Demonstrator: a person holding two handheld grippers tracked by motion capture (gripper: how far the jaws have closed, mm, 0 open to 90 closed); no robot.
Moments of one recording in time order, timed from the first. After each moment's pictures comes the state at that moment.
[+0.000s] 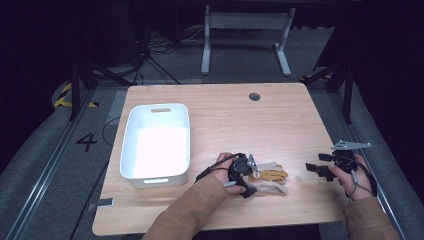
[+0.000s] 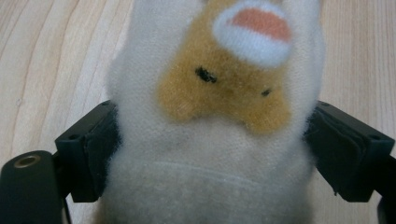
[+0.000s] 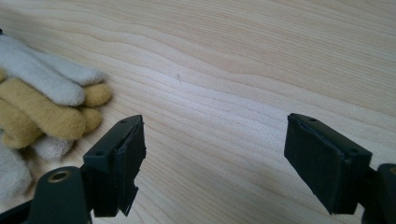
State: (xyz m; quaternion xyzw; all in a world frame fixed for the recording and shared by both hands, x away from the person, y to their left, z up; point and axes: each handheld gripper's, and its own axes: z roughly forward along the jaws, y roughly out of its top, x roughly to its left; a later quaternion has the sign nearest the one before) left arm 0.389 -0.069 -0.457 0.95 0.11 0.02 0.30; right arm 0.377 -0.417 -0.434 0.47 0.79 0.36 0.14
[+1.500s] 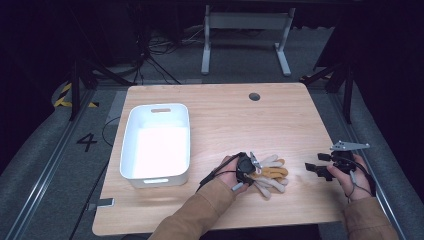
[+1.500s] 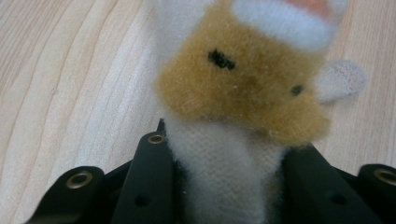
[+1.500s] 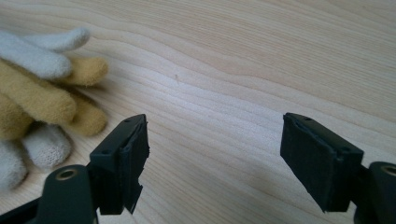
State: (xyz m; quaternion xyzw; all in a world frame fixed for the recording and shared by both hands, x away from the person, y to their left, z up) left arm 0.382 -0.074 -0.448 0.94 0.19 0.04 0.29; right arm 0.377 -0.415 -0.435 0.47 0.79 0.35 0.16
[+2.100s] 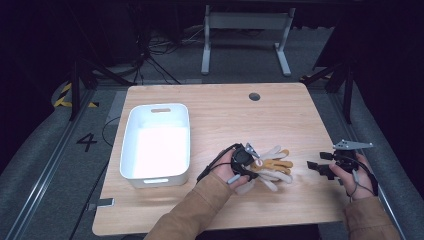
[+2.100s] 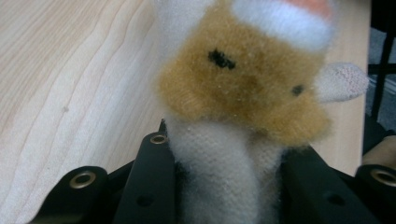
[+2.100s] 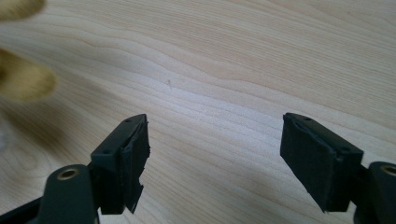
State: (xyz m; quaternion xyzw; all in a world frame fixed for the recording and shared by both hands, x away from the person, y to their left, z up) left arm 0.384 -0.060 -0.408 0.91 0.21 -0.02 0.36; right arm 0.378 -0.421 -0.432 0.47 0.79 0.36 0.16
